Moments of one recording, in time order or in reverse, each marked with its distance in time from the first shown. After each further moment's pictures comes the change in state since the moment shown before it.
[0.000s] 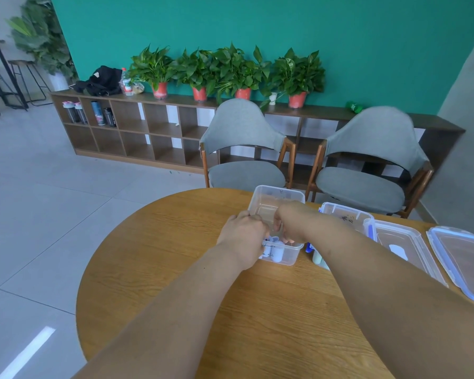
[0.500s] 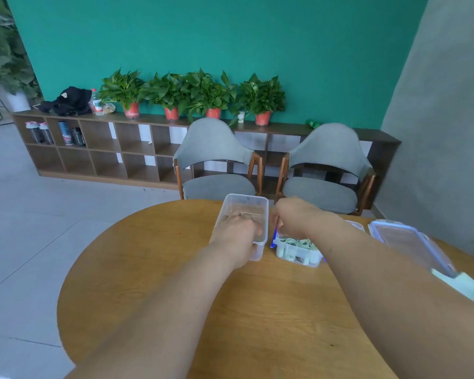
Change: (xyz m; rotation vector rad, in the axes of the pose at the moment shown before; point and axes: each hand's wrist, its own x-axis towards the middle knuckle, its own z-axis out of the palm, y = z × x) left_hand -0.022 0.054 -0.043 -0.095 0.029 0.031; right_hand -0.096 0.043 -0.038 -0.153 0.180 -0.074
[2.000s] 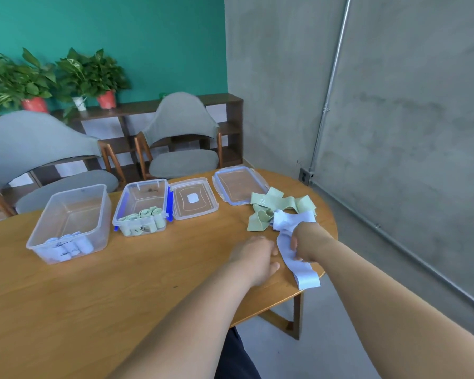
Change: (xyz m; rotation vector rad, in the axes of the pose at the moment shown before) left_hand -0.062 0.367 0.109 -0.209 -0.407 0.526; right_hand -0.322 0.254 0.140 0.191 -0.244 0.880
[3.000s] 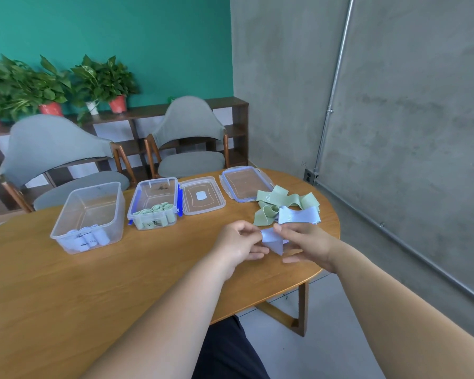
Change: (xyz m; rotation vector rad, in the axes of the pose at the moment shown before) left_hand -0.043 -0.018 -0.023 -1.263 0.174 -0.326; right_hand -0.059 0.004 0.020 1.263 -0.165 -0.354
